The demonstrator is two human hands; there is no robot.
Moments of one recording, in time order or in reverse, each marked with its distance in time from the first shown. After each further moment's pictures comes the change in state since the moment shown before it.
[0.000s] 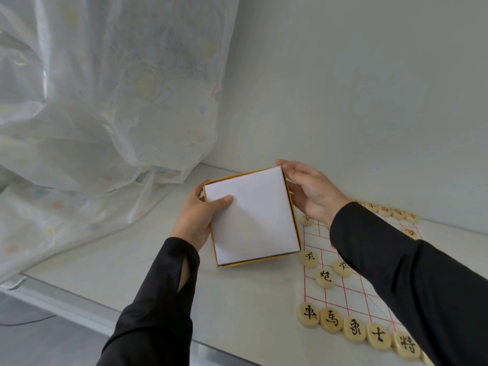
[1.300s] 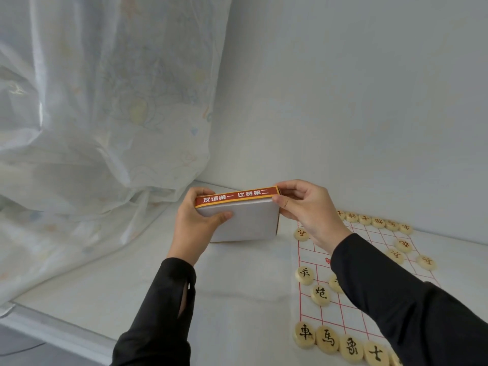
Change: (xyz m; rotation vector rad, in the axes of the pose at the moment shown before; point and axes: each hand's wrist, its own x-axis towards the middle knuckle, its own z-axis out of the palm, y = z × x) left_hand -0.008 0.011 0.009 0.527 0.053 0.470; right_hand -0.030 -0.003 0.001 -0.374 0.098 -0.294
